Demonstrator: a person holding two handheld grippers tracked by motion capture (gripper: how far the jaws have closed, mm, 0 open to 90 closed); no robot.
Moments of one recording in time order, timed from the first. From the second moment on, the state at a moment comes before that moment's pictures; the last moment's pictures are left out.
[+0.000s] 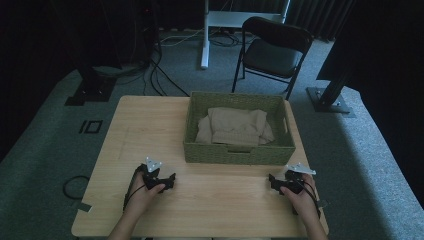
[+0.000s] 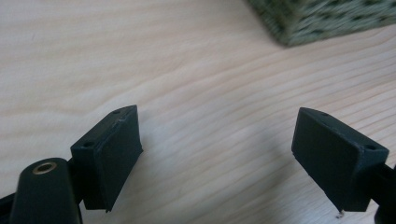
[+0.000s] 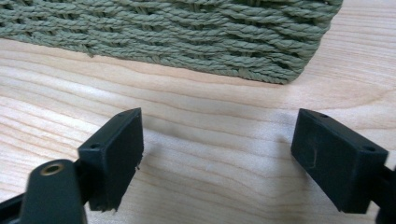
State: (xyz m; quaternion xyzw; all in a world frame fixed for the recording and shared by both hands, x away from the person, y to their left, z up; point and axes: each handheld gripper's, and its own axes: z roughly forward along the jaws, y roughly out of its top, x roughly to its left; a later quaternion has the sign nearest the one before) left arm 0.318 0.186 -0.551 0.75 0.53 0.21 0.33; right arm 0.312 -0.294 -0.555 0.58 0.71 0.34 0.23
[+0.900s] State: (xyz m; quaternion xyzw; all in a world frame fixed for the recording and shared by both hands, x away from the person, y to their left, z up) left arm 0.313 0.182 -0.552 0.69 0.62 0.26 0.28; right arm 0.314 -0.288 -0.556 0.57 0.72 0.31 0.24
